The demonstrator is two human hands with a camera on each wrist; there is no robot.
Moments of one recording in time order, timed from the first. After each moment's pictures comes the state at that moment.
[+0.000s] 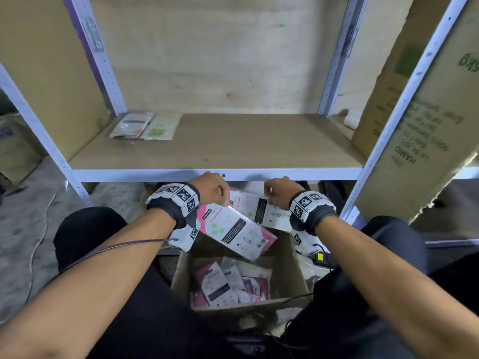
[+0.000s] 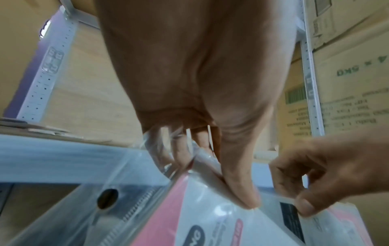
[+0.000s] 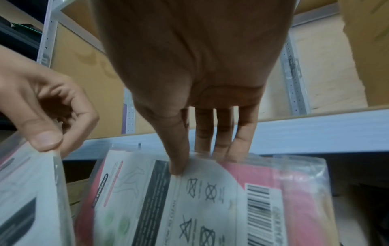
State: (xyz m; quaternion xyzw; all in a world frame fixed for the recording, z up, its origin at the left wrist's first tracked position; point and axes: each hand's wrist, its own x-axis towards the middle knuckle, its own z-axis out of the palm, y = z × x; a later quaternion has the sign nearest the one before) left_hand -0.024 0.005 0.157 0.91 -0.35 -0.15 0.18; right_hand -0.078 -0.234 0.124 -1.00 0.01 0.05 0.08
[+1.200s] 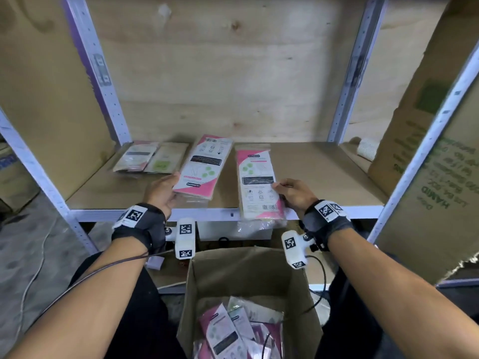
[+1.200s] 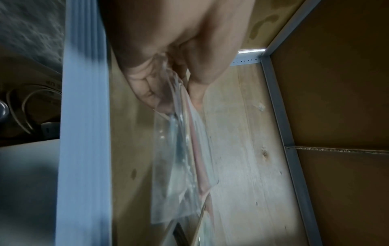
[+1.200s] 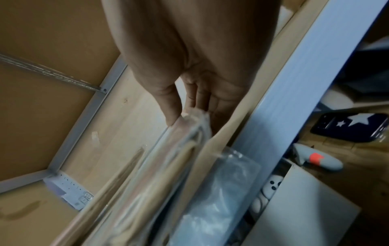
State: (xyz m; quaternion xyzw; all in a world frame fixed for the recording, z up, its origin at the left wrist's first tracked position) left_hand 0.073 0.066 0.174 0.62 0.10 -0.02 0.78; right_hand -0.003 -0.242 0.163 -0.74 0.13 -0.06 0.66
